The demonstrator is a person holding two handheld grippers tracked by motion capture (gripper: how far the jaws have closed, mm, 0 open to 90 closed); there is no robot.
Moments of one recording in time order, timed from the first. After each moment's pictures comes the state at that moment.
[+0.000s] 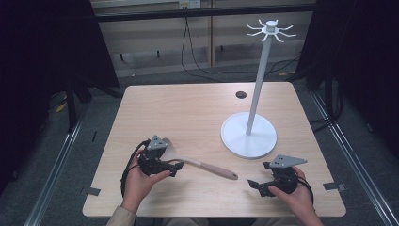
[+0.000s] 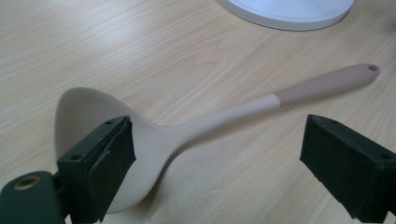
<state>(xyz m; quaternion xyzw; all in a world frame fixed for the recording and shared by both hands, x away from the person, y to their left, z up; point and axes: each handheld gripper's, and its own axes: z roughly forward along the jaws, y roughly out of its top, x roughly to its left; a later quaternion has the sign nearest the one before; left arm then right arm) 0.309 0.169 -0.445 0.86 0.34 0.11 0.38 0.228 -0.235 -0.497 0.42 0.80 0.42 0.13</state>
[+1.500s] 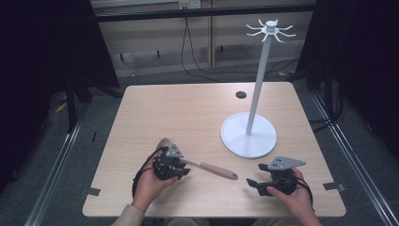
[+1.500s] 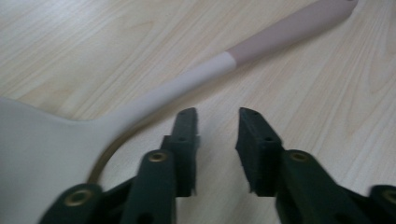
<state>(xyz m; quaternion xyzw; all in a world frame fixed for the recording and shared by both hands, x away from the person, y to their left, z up) 0.306 0.134 -0.471 0.91 0.25 0.05 0.32 0.223 -0.230 -0.493 0.40 0.80 0.42 0.14</state>
